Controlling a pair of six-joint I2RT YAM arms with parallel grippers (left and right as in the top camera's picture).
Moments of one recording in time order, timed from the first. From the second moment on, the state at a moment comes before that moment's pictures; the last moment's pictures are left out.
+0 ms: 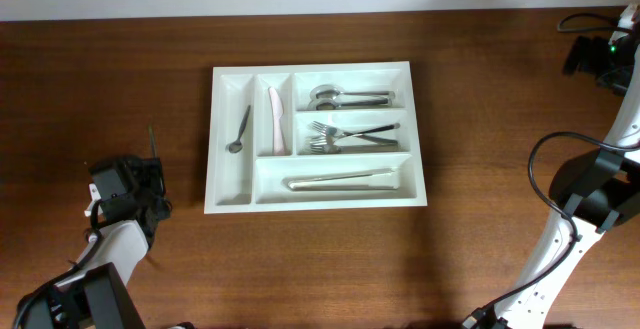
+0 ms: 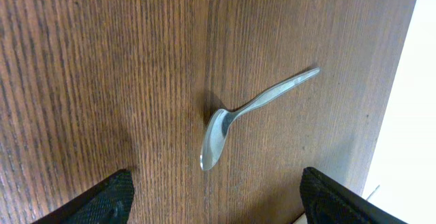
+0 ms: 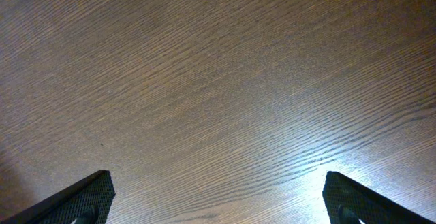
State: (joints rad) left arm 0.35 1.51 0.56 0.10 0.07 -1.33; right arm -0.49 2.48 2.73 -1.51 -0.02 -0.01
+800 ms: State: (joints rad) left arm 0.35 1.56 0.56 0.16 0.04 -1.33; right arm -0.49 2.48 2.73 -1.51 -0.02 -0.01
